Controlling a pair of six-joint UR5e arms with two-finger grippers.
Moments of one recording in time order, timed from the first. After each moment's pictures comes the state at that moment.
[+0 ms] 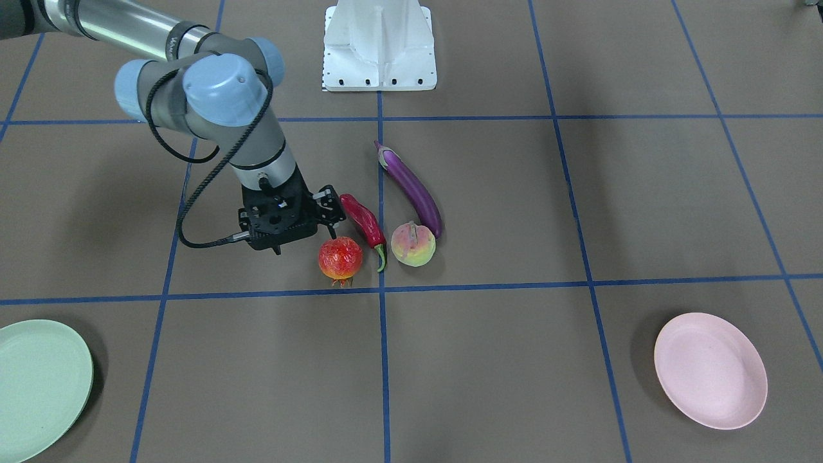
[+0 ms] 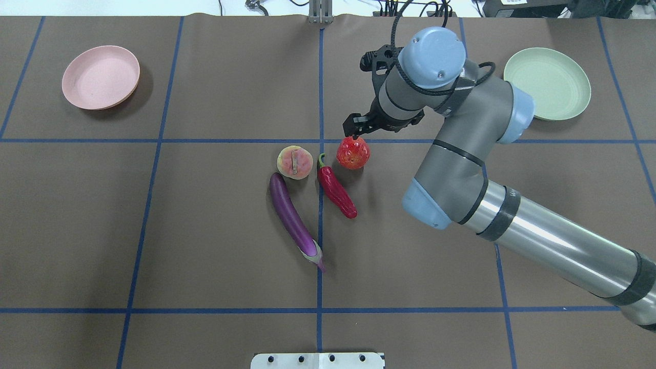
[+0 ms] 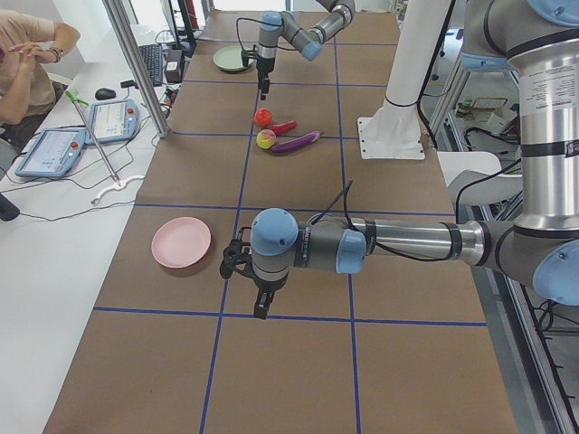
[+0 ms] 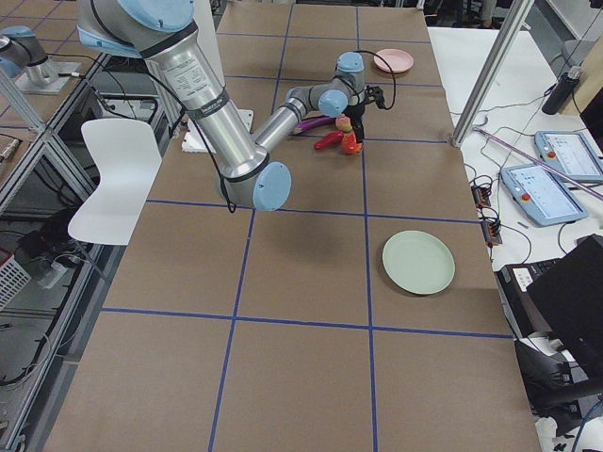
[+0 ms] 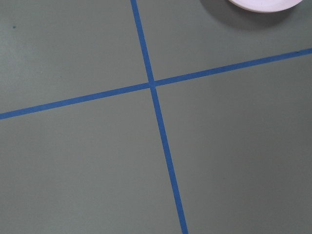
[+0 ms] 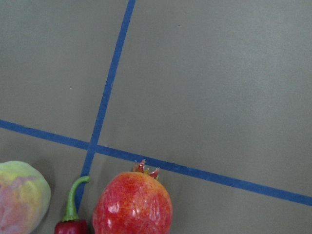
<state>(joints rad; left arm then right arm) -1.61 -1.41 -1.77 -1.65 -2.41 0.16 0.68 -0.85 1.55 -1.44 1.89 0.91</state>
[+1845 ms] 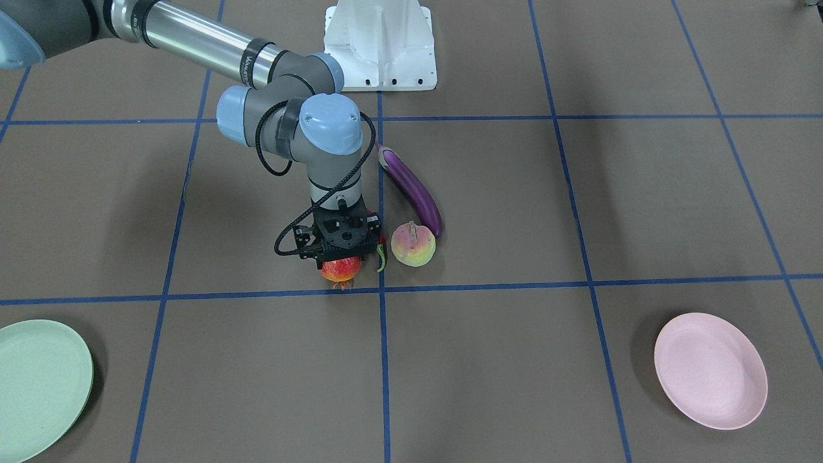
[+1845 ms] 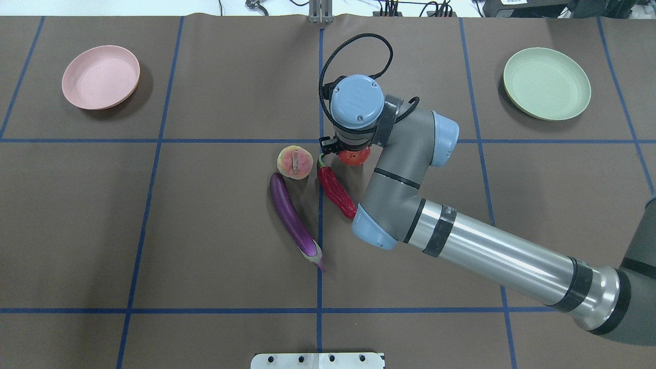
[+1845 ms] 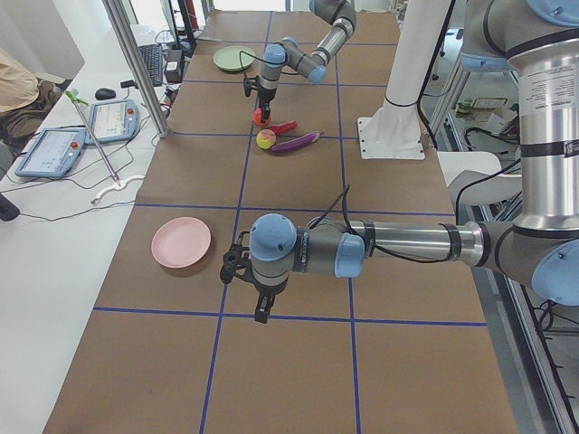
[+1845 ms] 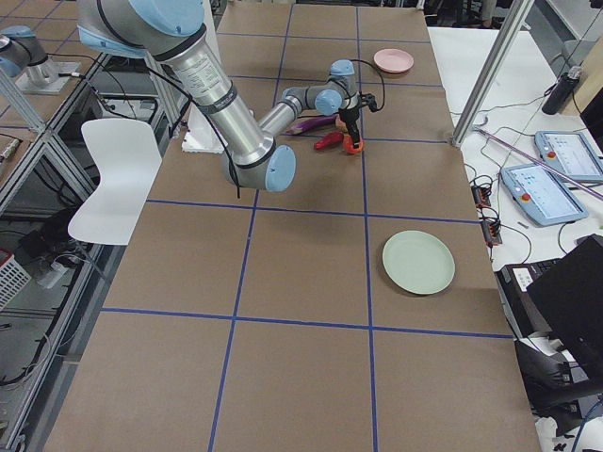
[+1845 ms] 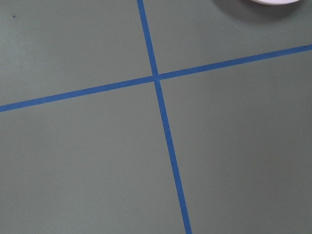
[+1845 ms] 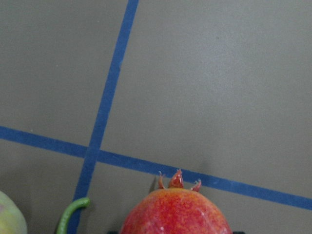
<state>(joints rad) -1.61 -1.41 -1.75 -1.65 -2.41 0.16 0.61 -0.74 1.36 -1.45 1.73 0.90</state>
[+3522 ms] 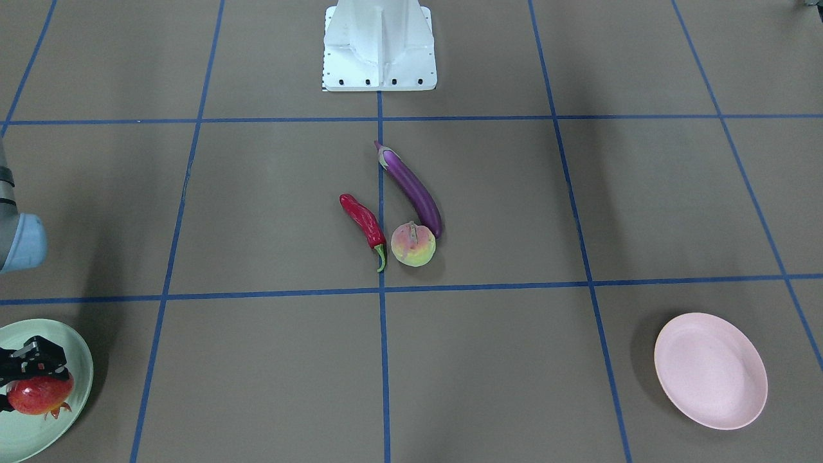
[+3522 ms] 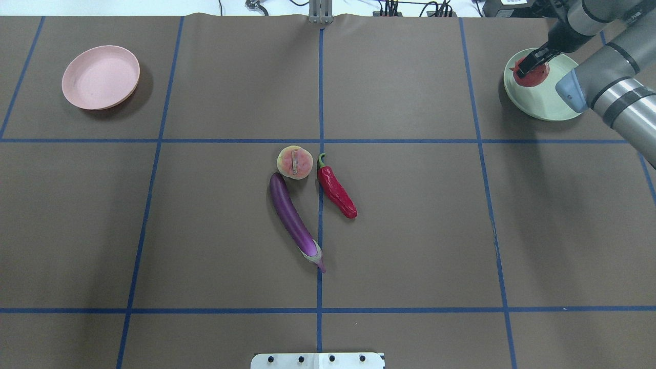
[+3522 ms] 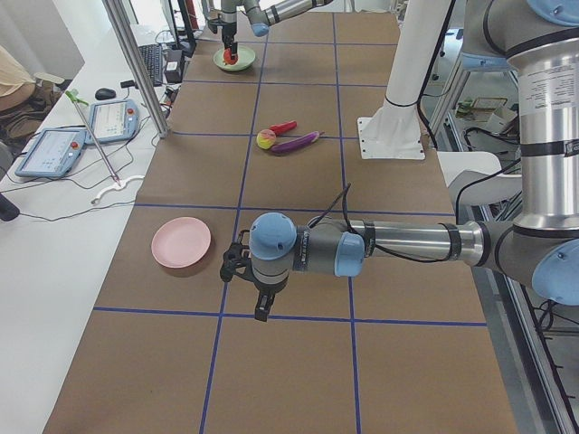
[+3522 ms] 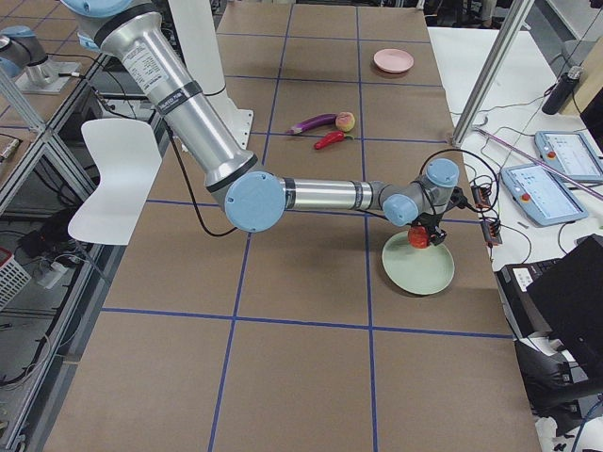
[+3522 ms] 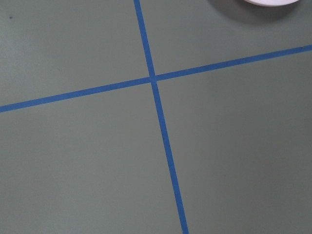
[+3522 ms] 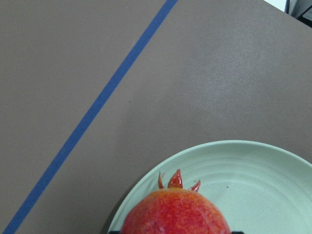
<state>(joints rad) -1.61 -1.41 -1.75 -1.65 -2.41 0.16 1.19 -0.93 0.90 -1.00 2.26 0.13</state>
